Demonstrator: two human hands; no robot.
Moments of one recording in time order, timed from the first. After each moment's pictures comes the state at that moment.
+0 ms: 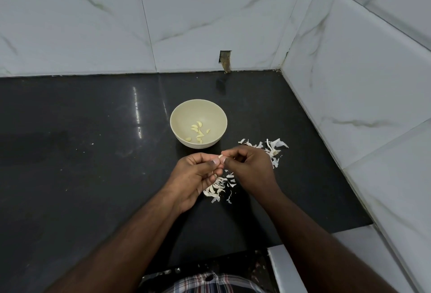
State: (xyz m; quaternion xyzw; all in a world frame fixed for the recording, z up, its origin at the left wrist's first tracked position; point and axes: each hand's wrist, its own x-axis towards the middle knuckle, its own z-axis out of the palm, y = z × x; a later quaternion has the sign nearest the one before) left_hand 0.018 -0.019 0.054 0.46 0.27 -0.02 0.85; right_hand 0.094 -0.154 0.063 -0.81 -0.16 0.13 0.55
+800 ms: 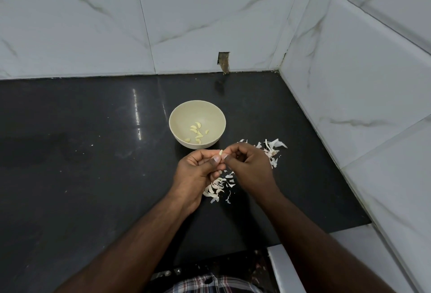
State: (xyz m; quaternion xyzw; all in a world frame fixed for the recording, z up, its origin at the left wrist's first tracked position) left_hand 0.021 -0.034 0.054 0.46 0.26 0.07 0.85; right_hand 0.092 -0.154 0.067 -0.80 -0.17 0.12 0.56
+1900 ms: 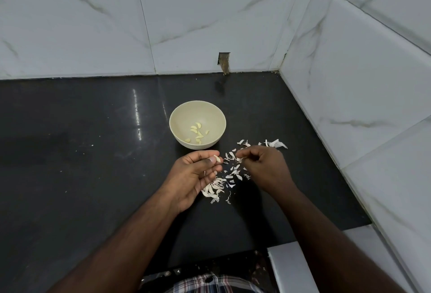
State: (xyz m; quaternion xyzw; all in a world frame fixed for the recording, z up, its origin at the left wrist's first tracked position) left_hand 0.018 -0.016 0.055 0.43 0.27 0.00 0.86; right_hand 0.114 -0.181 0.068 -0.88 -0.17 0.11 0.42
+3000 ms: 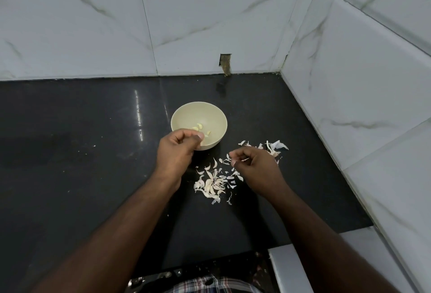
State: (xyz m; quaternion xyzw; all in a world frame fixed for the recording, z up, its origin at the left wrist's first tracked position) left_hand 0.036 0.011 0.073 0.61 0.31 0.18 0.71; right_hand 0.110 -0.171 0.059 -0.87 -0.20 0.14 0.42
